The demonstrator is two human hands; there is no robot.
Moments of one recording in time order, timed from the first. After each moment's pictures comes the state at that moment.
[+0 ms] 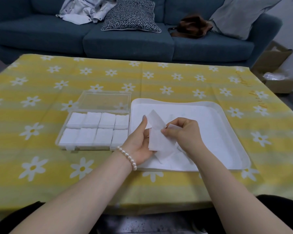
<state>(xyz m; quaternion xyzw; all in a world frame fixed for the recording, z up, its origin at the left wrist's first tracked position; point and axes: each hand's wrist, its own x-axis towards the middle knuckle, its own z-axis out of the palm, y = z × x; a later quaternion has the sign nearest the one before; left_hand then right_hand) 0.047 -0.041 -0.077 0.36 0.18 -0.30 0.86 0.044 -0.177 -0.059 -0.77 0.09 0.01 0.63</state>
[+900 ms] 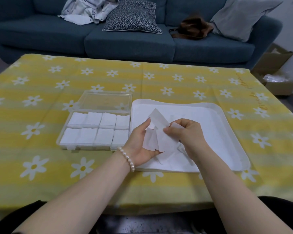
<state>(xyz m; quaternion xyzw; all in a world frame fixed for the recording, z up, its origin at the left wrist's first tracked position) 0.047 -0.037 -0.083 0.38 0.11 -0.33 0.86 0.041 -0.180 -0.052 -0.72 0.12 0.04 0.68</state>
